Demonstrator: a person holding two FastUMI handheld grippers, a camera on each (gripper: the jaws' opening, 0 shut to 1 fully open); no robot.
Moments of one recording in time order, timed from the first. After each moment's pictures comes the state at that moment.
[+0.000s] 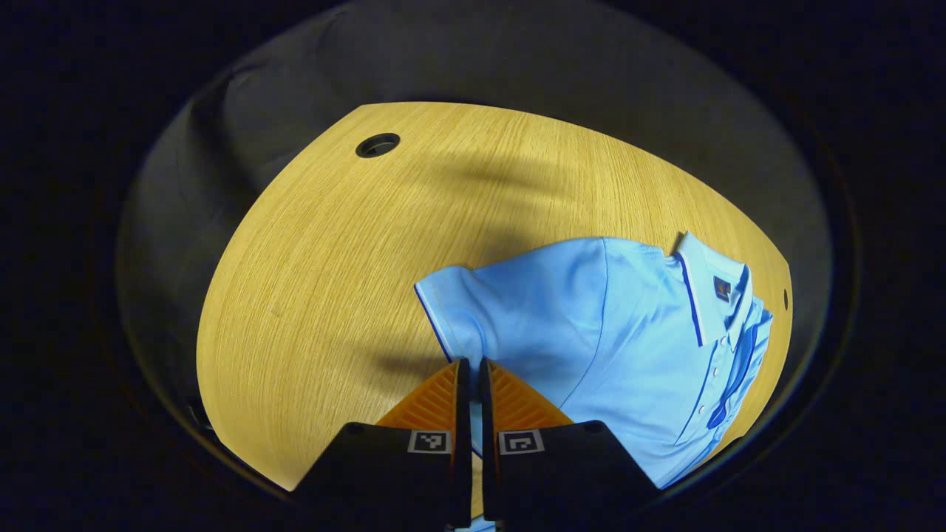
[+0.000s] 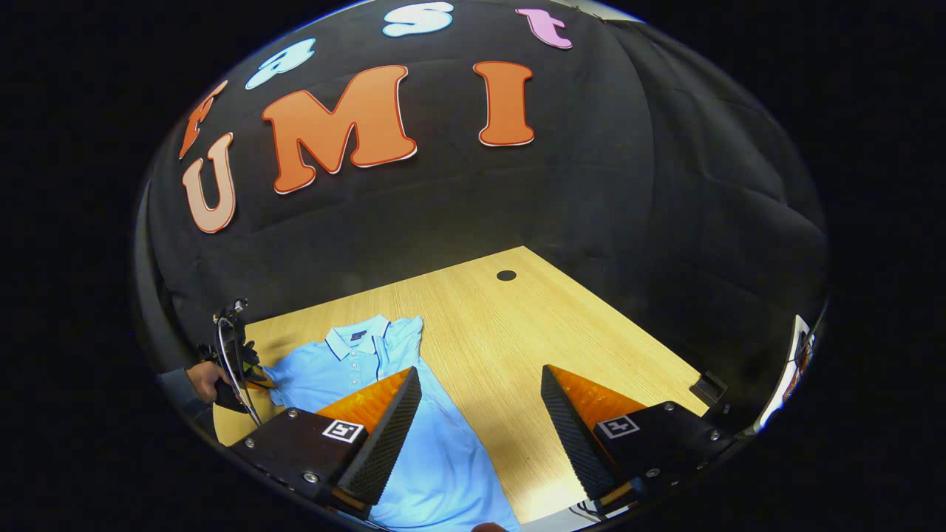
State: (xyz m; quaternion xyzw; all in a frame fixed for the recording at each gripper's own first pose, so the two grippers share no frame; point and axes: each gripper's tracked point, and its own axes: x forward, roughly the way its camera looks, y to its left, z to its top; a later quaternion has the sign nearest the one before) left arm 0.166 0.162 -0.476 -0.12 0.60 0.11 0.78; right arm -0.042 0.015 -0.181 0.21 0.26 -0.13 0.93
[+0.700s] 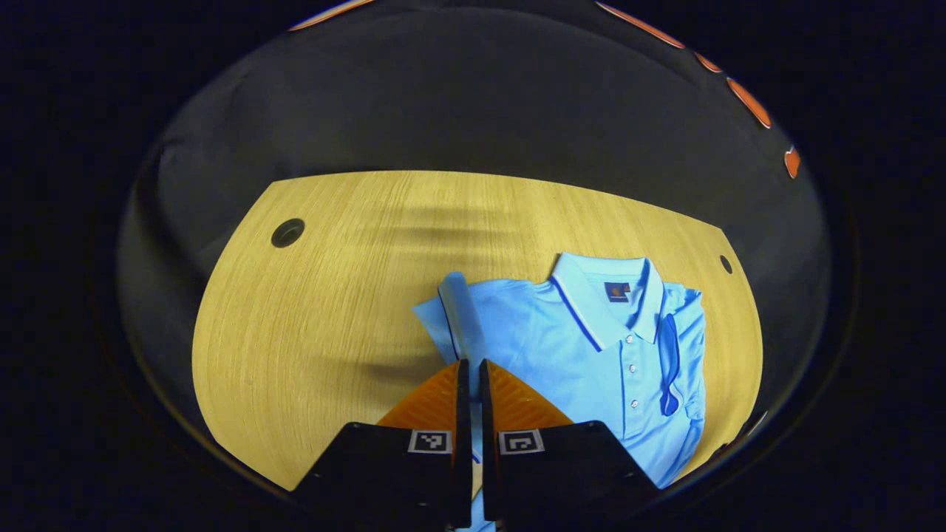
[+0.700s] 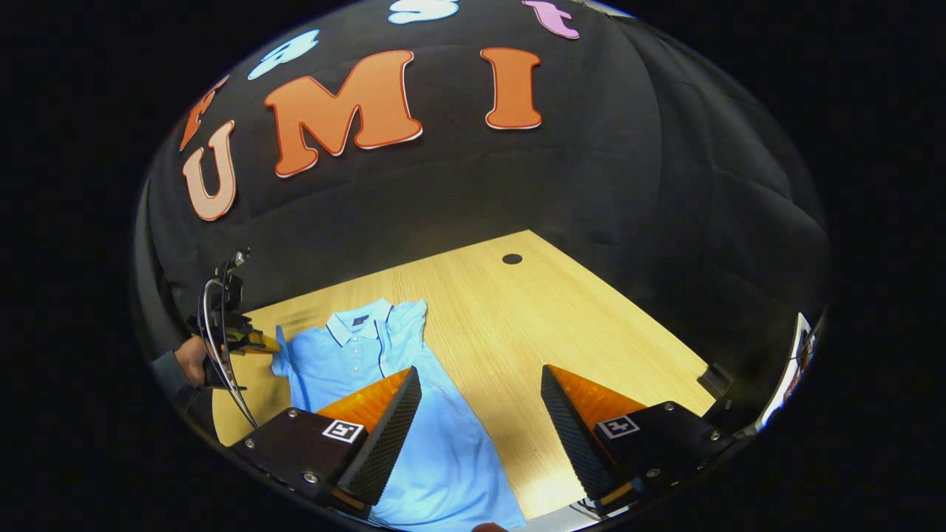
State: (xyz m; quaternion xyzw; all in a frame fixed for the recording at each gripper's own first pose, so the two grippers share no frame) left arm 0.214 0.088 -0.412 -0.09 0.53 -0.04 0.84; right arm -0.040 0.035 -0.202 0.21 0.29 -0.12 0.93
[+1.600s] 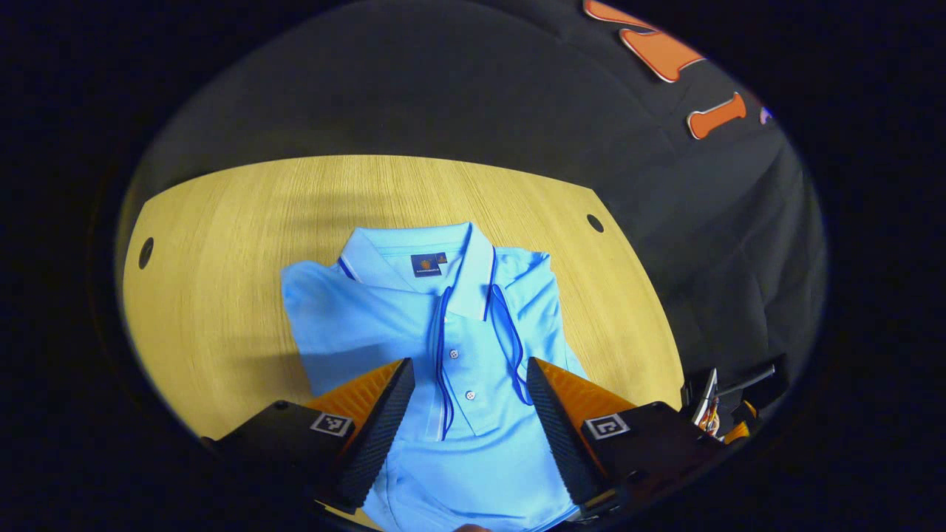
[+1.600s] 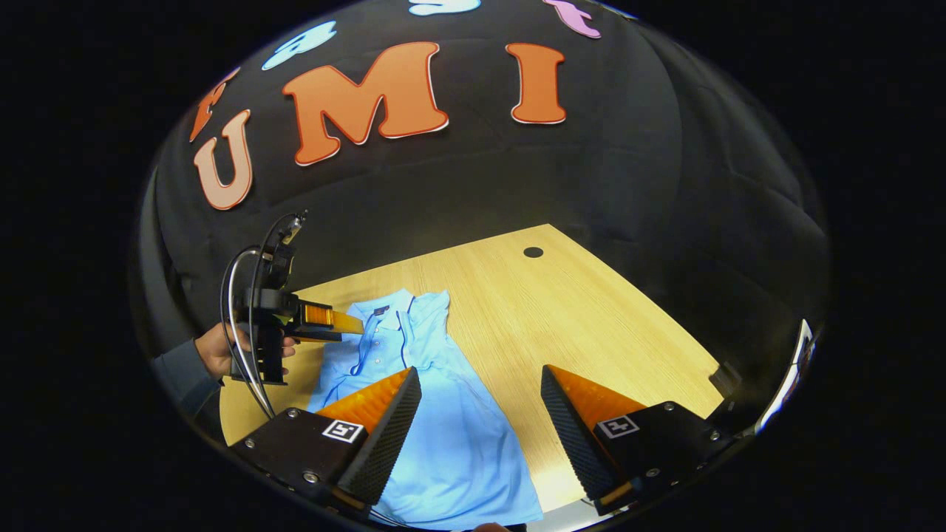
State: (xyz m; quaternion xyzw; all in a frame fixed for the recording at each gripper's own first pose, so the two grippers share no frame) left arm 0.191 -0.056 -0.377 -0.14 0.53 -0.25 0.80; right arm -0.030 0.062 -0.185 0.20 0.30 -0.08 0.93
